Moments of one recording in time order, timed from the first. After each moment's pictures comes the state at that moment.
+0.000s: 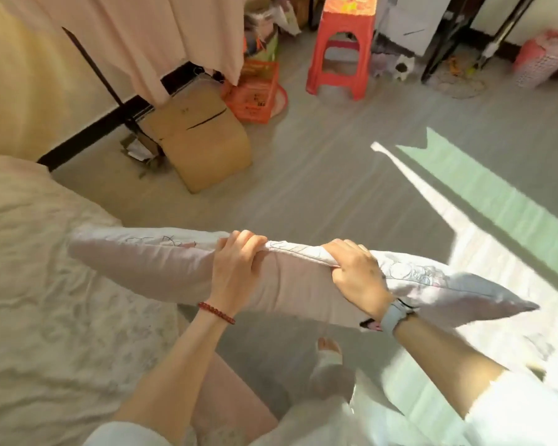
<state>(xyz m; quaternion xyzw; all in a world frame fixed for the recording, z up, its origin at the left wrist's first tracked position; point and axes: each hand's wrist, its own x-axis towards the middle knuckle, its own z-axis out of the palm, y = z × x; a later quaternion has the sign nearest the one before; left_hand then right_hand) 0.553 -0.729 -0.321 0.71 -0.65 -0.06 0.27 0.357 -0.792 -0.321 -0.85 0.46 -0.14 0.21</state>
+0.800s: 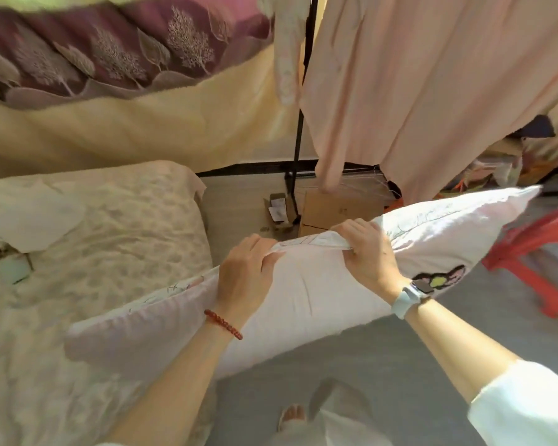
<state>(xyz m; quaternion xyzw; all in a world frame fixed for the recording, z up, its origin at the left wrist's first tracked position) 0.947 -0.928 -0.255 0.87 -0.34 0.10 0.36 0.877 -1.124 -0.247 -0.97 0.07 -0.21 0.15</state>
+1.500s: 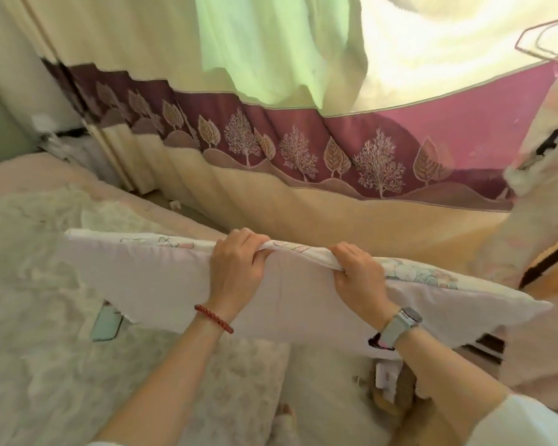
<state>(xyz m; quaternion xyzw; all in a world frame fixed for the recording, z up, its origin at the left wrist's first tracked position) 1.404 -0.872 -0.194 0.93 -0.07 0.28 0.22 1.424 -1.070 -0.205 -0.92 -0.20 -0.19 0.26</state>
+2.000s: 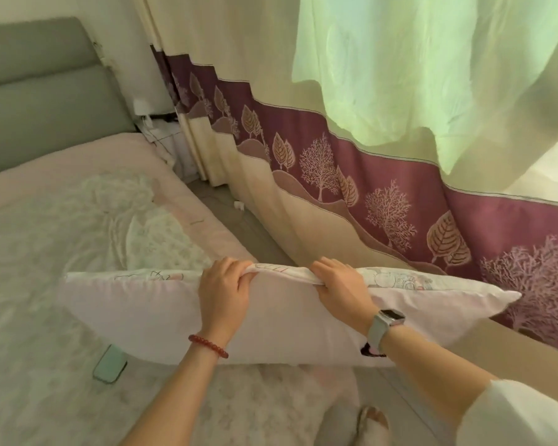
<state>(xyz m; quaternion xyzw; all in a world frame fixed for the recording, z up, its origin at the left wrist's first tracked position) 1.628 -0.752 -0.241 0.92 0.20 0.28 0.19 1.742 -0.920 -0.241 -0.87 -0.41 0.00 0.26</state>
